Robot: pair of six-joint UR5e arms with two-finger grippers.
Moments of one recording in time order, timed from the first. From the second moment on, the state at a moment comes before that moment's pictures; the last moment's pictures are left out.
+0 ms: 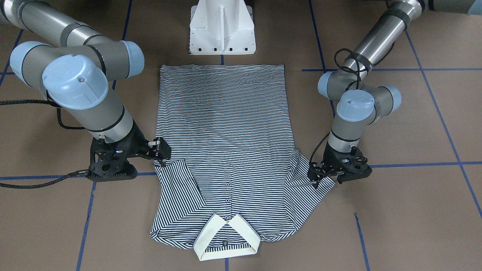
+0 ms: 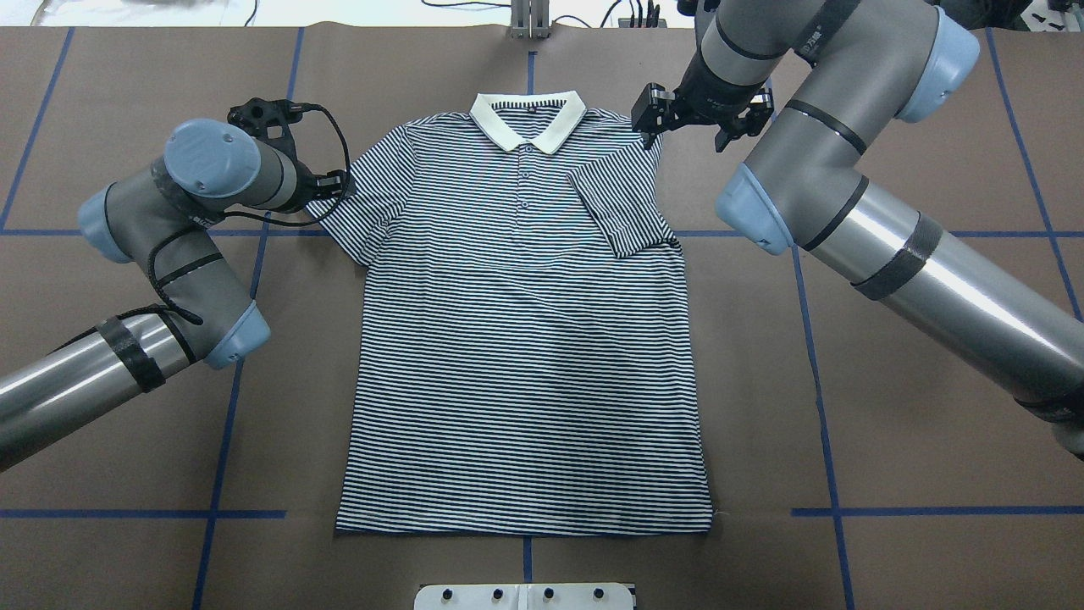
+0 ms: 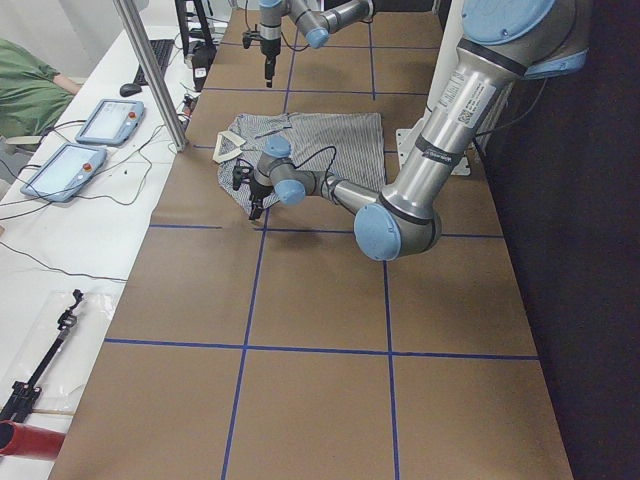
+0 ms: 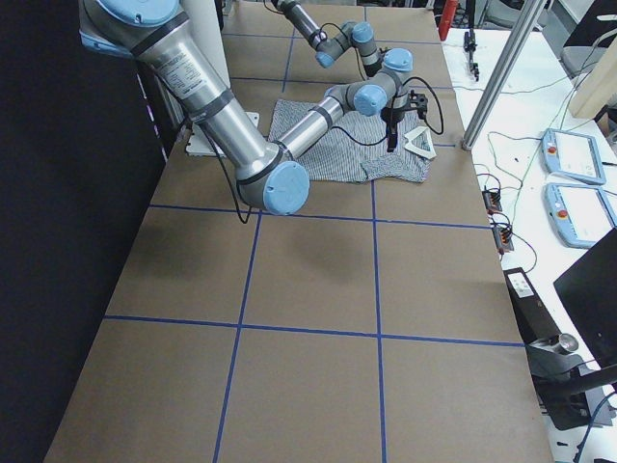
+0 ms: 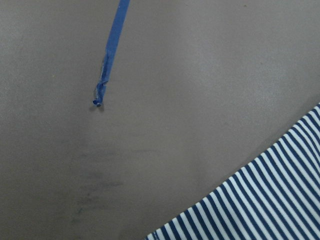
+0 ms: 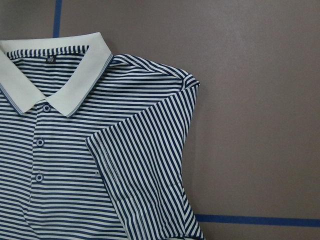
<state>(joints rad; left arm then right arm) -0.77 -2.12 -1.26 -2.20 -1.72 -1.21 0.90 -0.83 1.50 -1.53 2.10 0.92</state>
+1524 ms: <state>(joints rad) -0.75 -2.45 -1.12 -2.01 -1.74 -1.37 0.90 -0.86 1.50 -1.53 2.10 0.92</state>
